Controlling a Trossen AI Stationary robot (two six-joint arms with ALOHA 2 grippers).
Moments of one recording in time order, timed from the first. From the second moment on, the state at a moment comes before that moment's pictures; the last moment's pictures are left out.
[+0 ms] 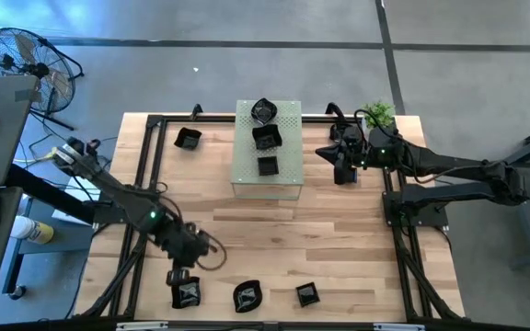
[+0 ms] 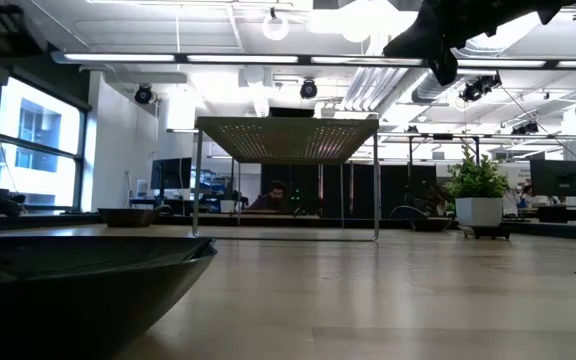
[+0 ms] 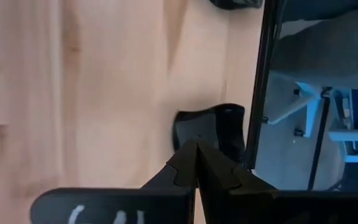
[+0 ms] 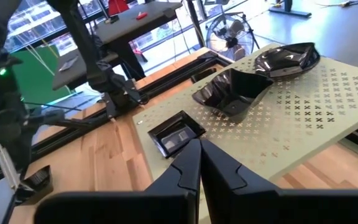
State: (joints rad) left arm -0.63 1.33 1.04 -0.81 0.18 -0.77; right arm -0.27 0.88 0.72 -0.09 0.00 0.38
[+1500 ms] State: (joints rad) left arm -0.72 1.57 1.03 -0.75 0.25 -0.97; right arm -0.27 0.88 0.72 -0.09 0.00 0.33
